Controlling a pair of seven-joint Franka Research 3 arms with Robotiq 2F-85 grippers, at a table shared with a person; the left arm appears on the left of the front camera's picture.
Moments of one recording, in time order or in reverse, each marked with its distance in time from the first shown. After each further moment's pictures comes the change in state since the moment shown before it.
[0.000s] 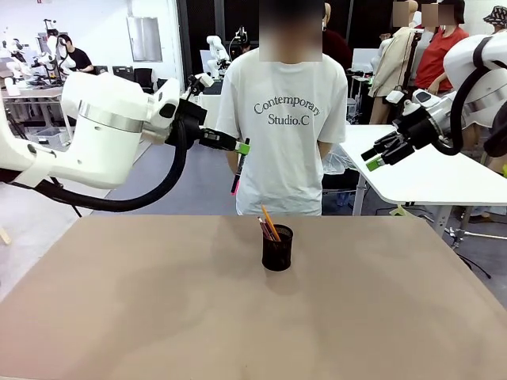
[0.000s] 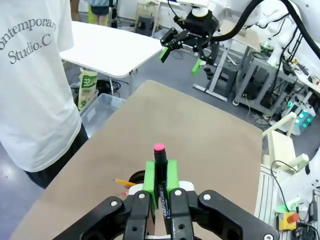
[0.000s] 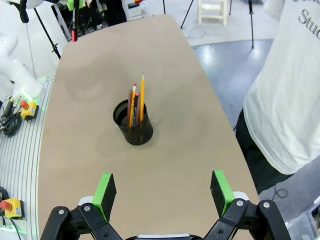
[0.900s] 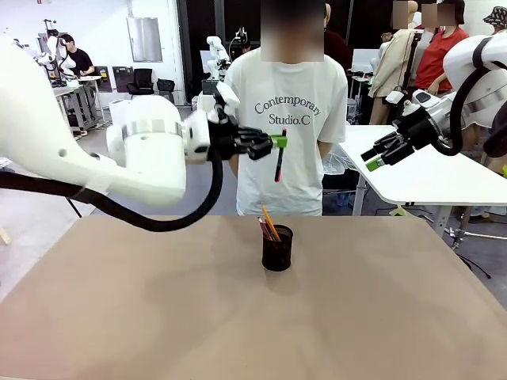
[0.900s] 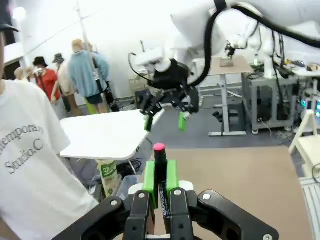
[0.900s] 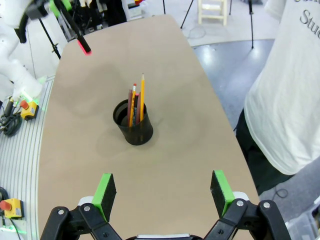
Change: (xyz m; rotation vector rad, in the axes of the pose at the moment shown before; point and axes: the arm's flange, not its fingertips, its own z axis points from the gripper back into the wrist) left arm -0.019 -0.021 -0.081 -0.047 -0.346 -0.428; right arm 0.000 0.000 0.000 0.000 0.000 0.000
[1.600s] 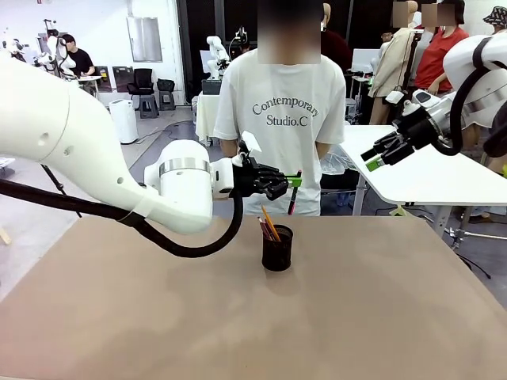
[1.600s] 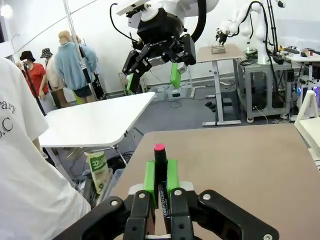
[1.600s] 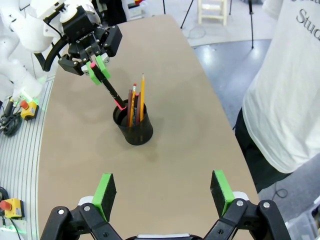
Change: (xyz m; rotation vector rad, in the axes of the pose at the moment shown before) left arm -0.095 0.002 -0.054 -0.044 0.025 0.002; right arm 0.000 0.000 0.000 0.000 0.000 0.000
